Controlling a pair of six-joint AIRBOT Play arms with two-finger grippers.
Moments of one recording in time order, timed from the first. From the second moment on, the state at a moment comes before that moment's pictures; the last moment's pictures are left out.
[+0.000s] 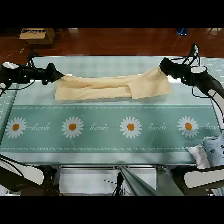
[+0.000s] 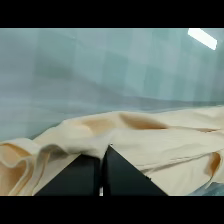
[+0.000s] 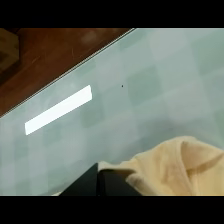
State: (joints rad) left arm 0.26 -1.81 1.44 0.61 -1.02 -1.16; right arm -0.07 -1.65 1.22 -0.45 0.38 1.10
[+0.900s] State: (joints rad) left arm 0.33 -1.72 1.55 0.50 -1.23 -1.11; right arm -0.38 -1.66 1.30 -0.88 1.00 1.28
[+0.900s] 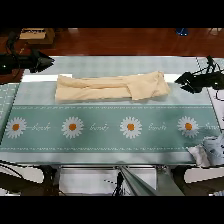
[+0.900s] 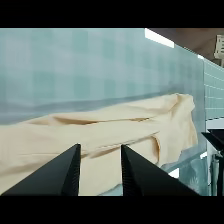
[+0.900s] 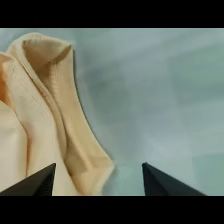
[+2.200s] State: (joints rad) left arm 0.15 -1.73 1.55 0.49 -1.29 -1.04; right arm -0.11 -1.38 1.30 -0.73 0.93 1.29
